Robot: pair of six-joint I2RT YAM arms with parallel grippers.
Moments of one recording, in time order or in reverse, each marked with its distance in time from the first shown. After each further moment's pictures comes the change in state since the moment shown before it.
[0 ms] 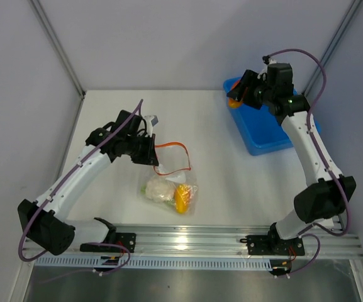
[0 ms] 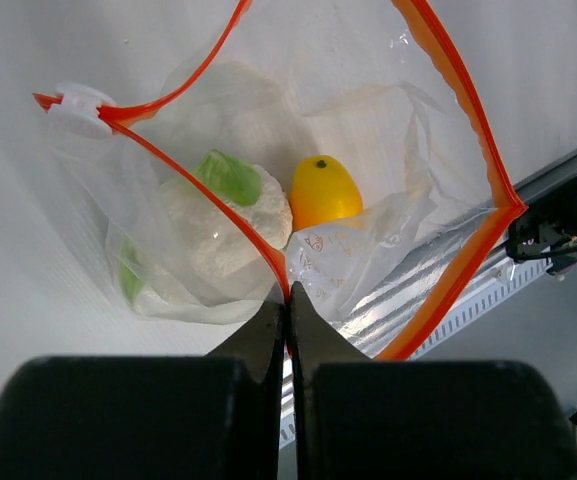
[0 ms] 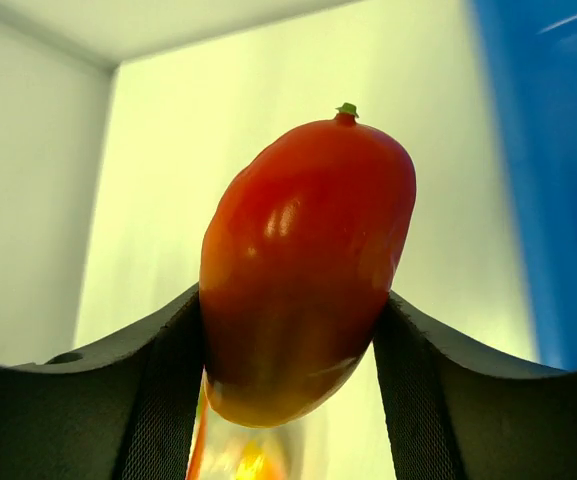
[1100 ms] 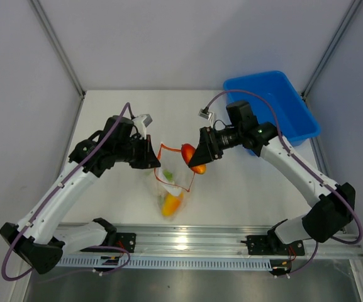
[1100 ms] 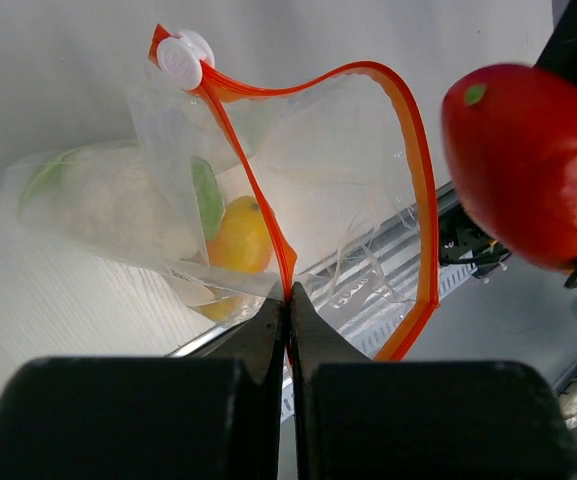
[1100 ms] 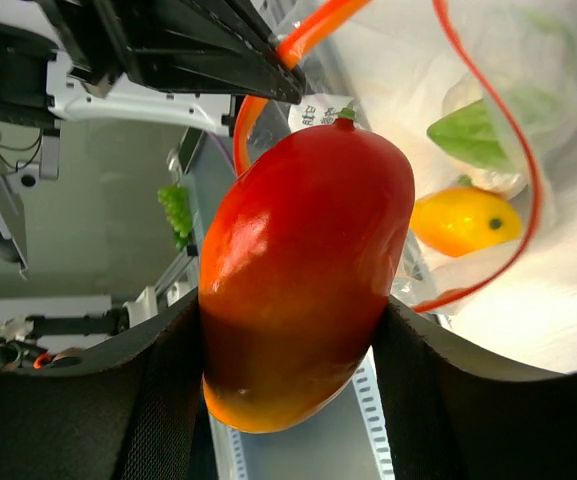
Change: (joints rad) left arm -0.084 -0.181 0.002 0.013 -0.006 -0.146; right arm 0.366 -0.200 -0.381 -0.042 -0.812 -0.159
